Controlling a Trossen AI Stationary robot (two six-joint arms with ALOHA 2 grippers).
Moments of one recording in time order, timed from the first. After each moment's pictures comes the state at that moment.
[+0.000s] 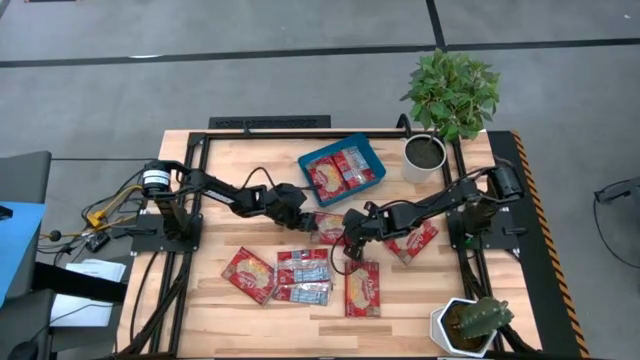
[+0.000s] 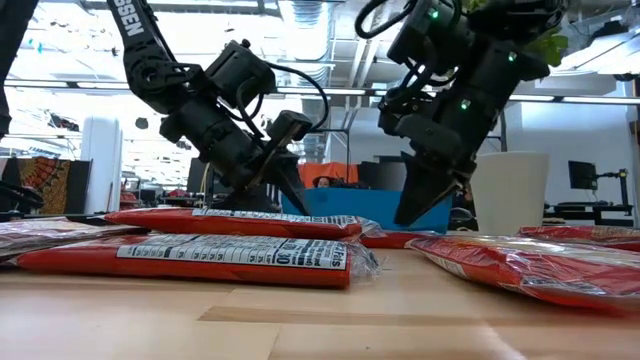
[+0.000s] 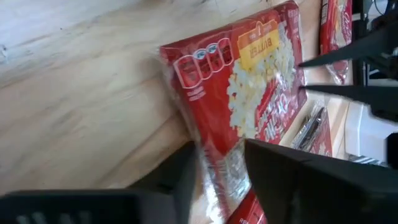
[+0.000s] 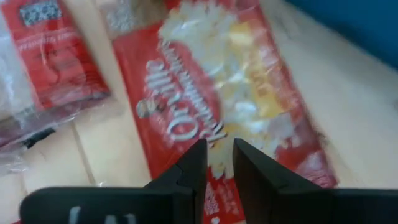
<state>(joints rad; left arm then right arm) 0.13 1.80 0.69 0.49 0.22 -1.12 0.14 1.70 0.88 -0.19 0.26 0.55</state>
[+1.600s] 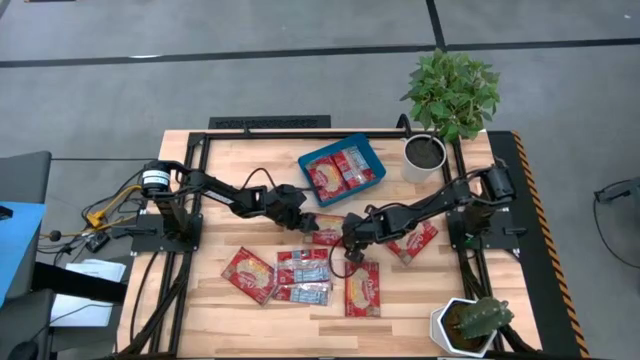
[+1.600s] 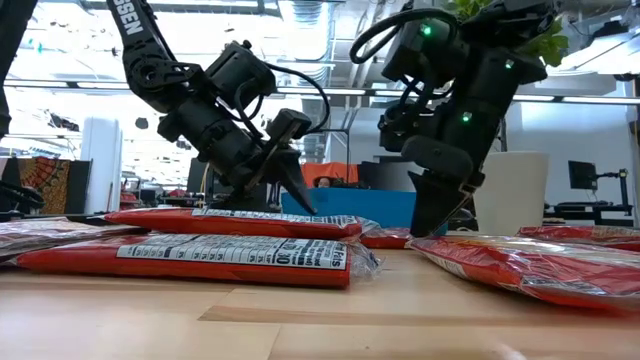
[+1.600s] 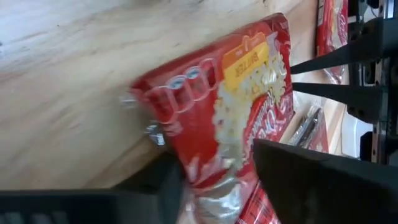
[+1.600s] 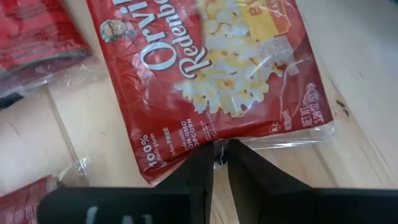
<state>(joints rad) 0.13 1.80 0.69 0.46 0.22 -1.13 0.14 1.77 0.92 -0.29 0.23 0.57</state>
